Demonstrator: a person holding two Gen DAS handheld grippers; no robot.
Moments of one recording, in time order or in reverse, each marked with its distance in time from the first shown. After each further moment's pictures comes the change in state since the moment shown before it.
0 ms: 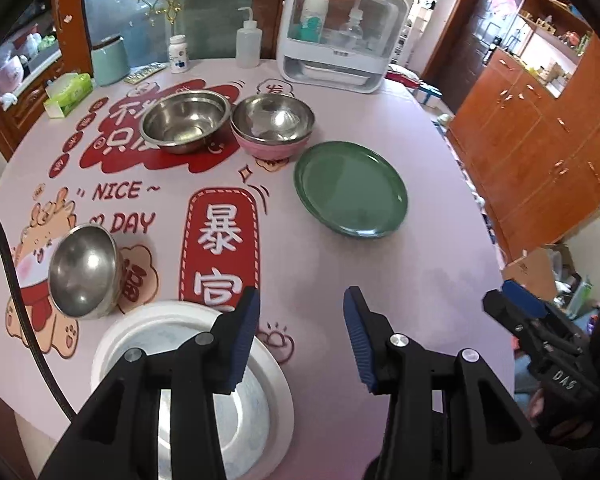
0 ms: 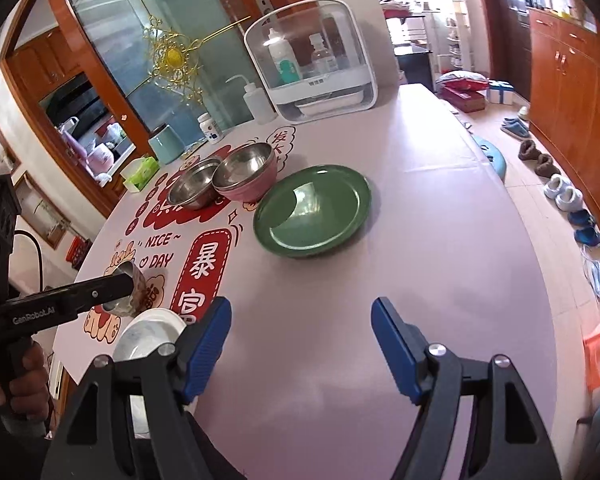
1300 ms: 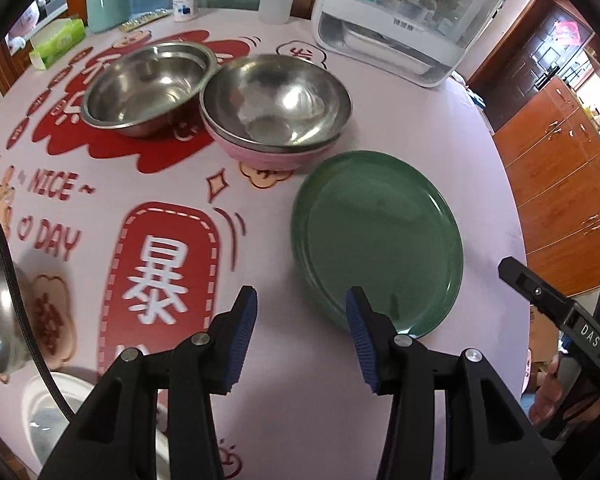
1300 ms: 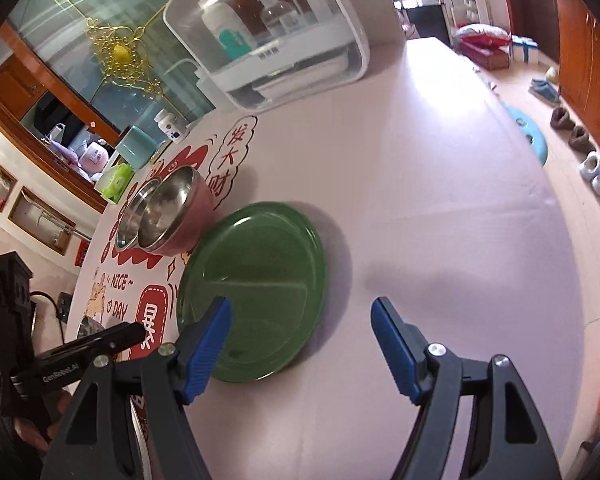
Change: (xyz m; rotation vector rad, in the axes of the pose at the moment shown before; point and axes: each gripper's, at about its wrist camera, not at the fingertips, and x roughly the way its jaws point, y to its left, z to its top) left arm 0.154 -0.009 0.079 -0.199 0.106 0.016; right arm 0.142 -0.091 0.104 0.082 0.158 0.113
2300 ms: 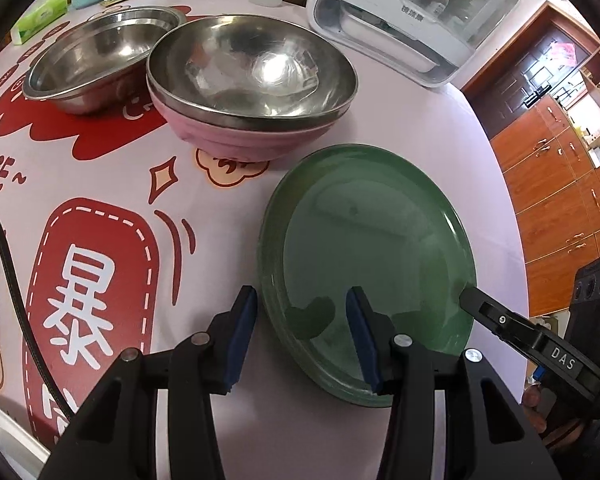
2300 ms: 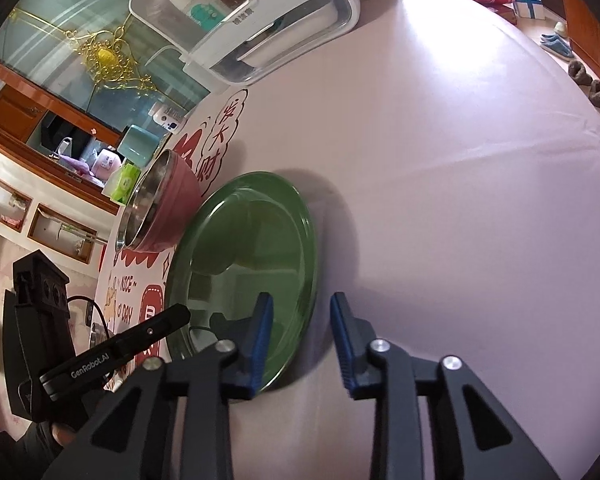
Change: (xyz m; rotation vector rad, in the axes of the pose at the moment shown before) left arm 0.063 0.002 0.005 -0.044 -0.020 -0.099; right arm 0.049 -0.026 -0.007 0.094 0.062 0.104
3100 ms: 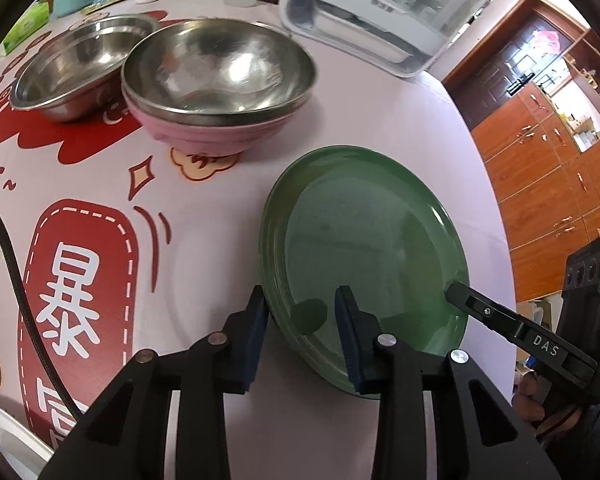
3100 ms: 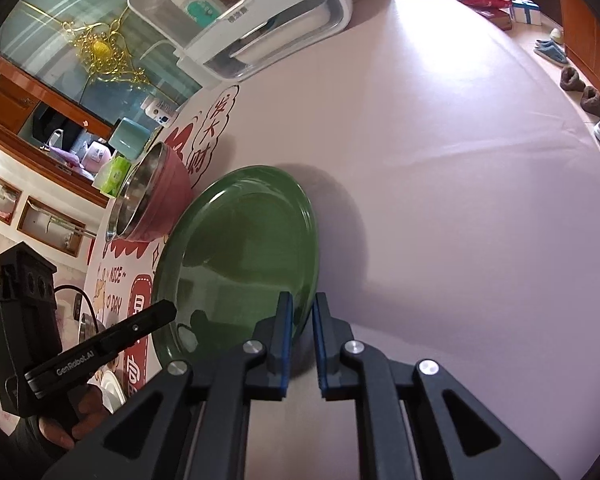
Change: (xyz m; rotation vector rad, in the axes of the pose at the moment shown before) left arm -0.010 -0.017 -0.005 0.049 0.013 -0.045; right arm -0.016 -0.002 -0.006 -0.016 0.010 -0.055
